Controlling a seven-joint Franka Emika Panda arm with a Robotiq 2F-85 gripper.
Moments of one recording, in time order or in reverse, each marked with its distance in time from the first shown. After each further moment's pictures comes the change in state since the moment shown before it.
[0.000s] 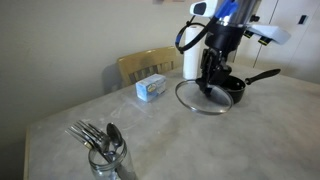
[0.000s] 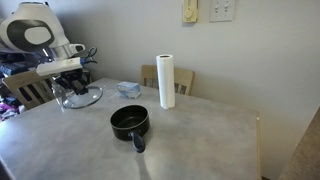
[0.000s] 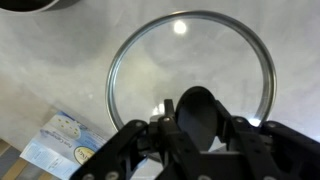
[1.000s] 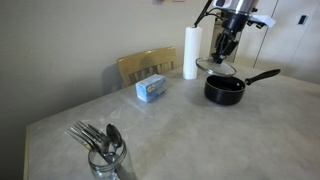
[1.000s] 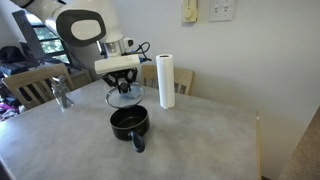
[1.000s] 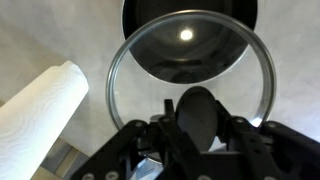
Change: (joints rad) arm -0.242 0.119 -0.139 0.217 0.222 -0.106 -0.518
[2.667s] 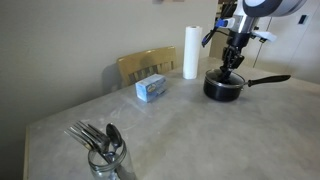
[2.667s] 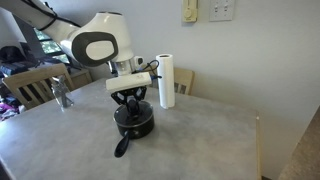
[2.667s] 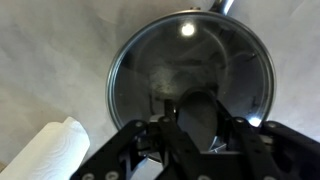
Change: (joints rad) arm -0.034 0.102 -0.037 -0.006 -0.115 0.036 0.000
